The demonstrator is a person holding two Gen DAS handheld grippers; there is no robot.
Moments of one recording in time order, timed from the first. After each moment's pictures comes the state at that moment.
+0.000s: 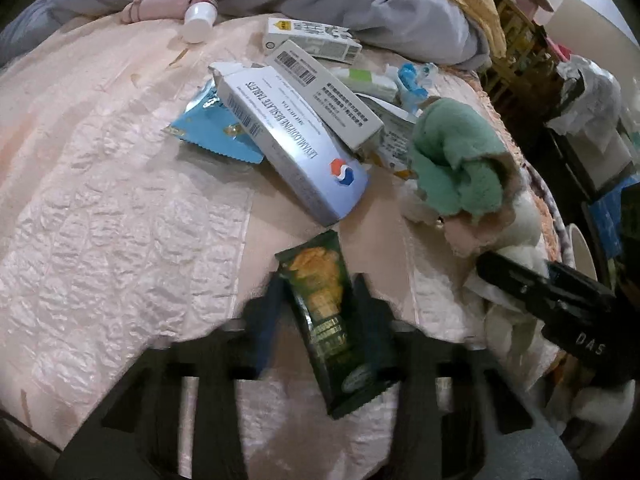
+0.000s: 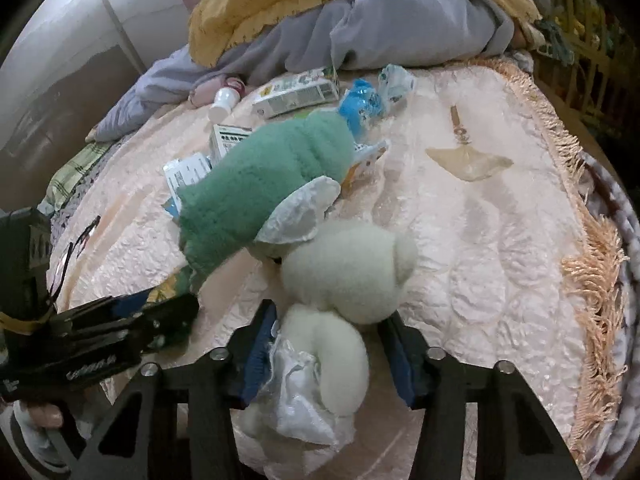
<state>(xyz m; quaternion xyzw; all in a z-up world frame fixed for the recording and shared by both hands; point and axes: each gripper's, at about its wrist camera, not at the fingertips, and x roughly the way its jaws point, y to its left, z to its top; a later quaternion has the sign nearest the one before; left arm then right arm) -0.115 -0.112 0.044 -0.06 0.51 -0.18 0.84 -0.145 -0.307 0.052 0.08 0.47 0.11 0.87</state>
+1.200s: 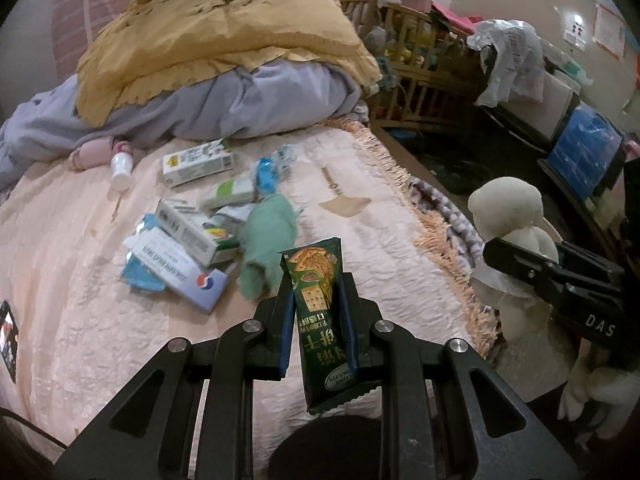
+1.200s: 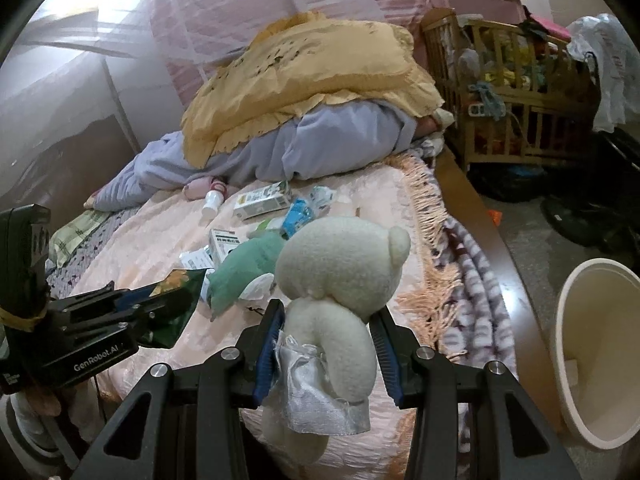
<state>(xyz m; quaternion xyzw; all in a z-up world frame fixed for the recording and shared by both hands) -0.174 -0.207 0.162 0.05 0.39 -0.26 0.88 -0.241 -0.389 0.155 0.11 0.35 0.04 0.93</state>
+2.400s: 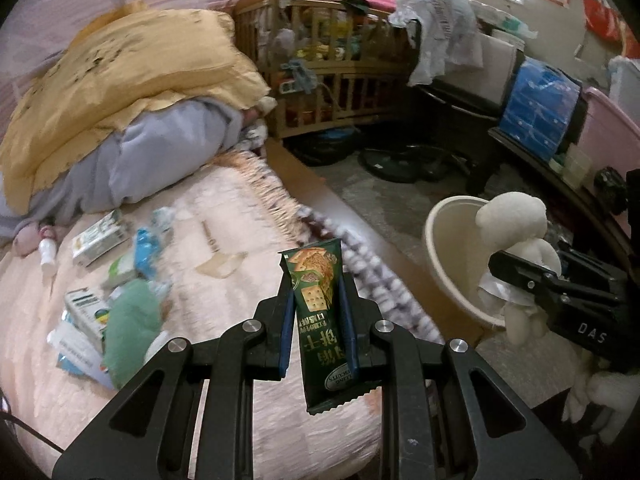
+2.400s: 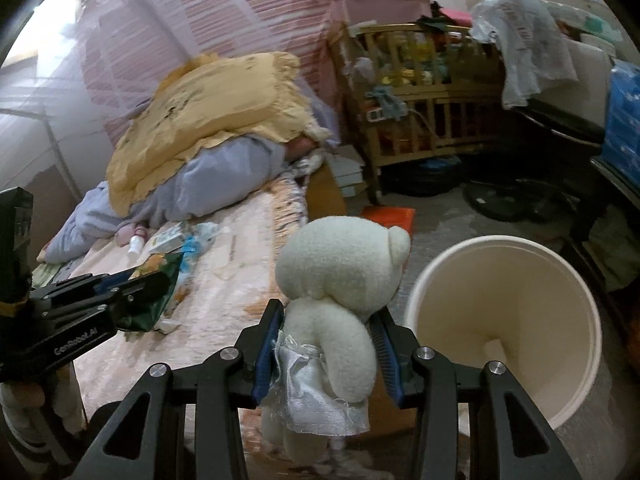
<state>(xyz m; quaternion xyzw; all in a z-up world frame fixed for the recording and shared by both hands) -0.190 -0.362 0.186 0.12 0.36 -0.35 0.86 -0.301 -0.525 0.162 0.15 0.33 -0.08 0.93</state>
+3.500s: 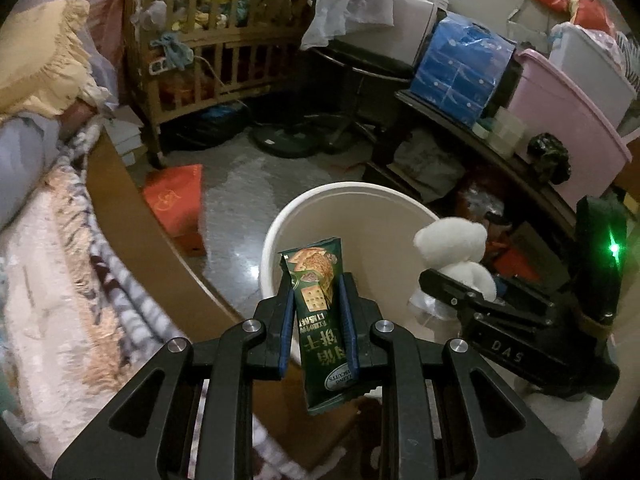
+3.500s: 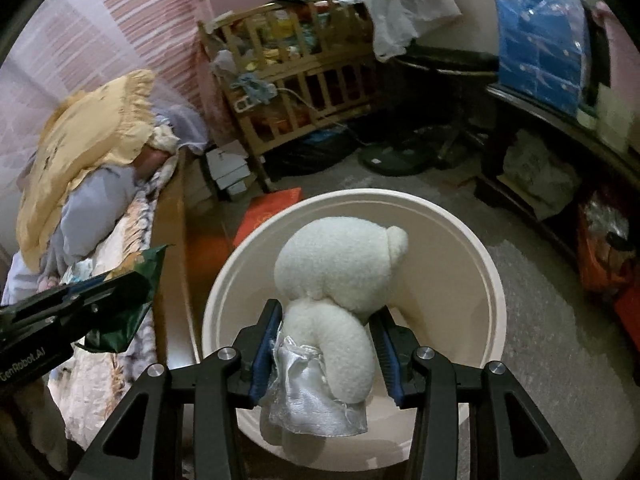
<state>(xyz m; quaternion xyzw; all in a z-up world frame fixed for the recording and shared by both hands) -0.210 -0.541 0.147 0.12 0.41 -0.49 0.76 -0.347 -0.669 0.107 0.23 0.35 -0.24 0.88</state>
